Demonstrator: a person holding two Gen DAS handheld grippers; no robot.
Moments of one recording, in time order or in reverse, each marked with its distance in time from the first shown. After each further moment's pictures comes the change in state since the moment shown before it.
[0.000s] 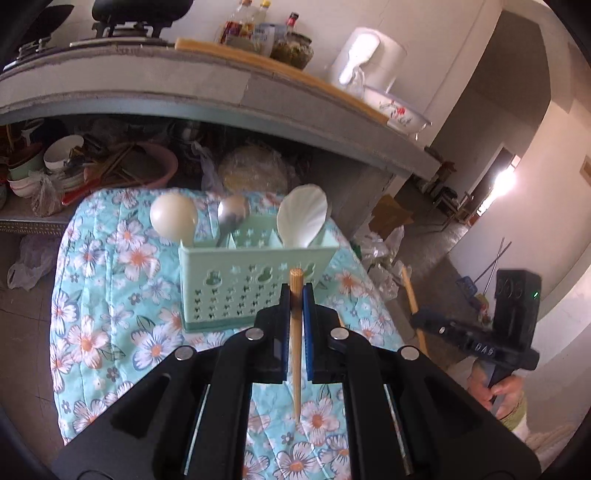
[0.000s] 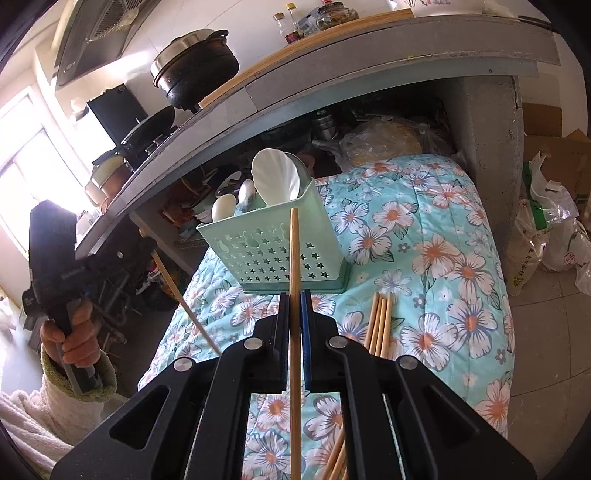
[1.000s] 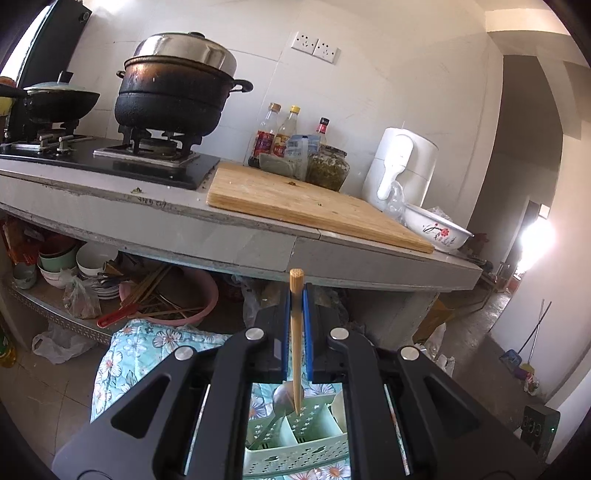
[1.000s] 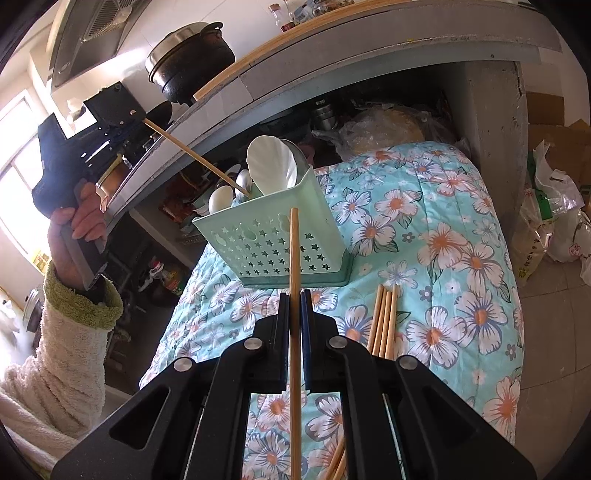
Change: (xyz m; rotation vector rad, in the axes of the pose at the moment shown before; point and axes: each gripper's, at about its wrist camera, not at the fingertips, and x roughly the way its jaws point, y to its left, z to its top) left arm 0.014 0.016 0.114 0.040 -0.332 0.174; right arm 0.014 -0.005 -0.002 0.018 0.036 0.009
